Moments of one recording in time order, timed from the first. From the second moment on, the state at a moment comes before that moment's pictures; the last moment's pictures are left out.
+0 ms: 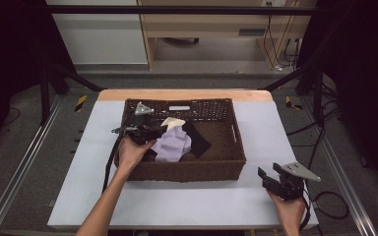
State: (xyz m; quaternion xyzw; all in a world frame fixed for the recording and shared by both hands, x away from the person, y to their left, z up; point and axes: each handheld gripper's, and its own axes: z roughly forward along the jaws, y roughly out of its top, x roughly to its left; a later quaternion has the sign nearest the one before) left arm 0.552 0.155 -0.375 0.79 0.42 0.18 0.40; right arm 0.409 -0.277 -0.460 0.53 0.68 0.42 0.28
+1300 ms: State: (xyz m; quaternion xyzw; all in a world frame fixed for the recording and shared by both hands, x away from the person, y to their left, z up) left arm 0.576 0.114 -0.423 0.89 0.38 0.10 0.22; right arm 0.410 -0.278 -0.463 0.53 0.68 0.41 0.28
